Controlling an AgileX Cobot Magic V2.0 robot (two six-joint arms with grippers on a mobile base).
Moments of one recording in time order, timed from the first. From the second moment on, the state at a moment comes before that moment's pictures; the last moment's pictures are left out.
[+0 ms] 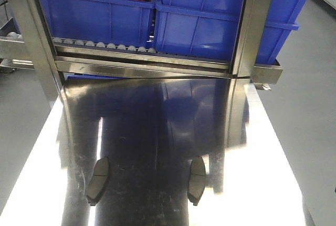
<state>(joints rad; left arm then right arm) -0.08 0.11 -0.39 -0.05 0.72 0.01 0.19 0.20 -0.37 0.01 0.54 -0.01</state>
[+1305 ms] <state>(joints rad) -0.08 0.11 -0.39 -0.05 0.72 0.01 0.19 0.20 -0.37 0.01 0.54 -0.01</state>
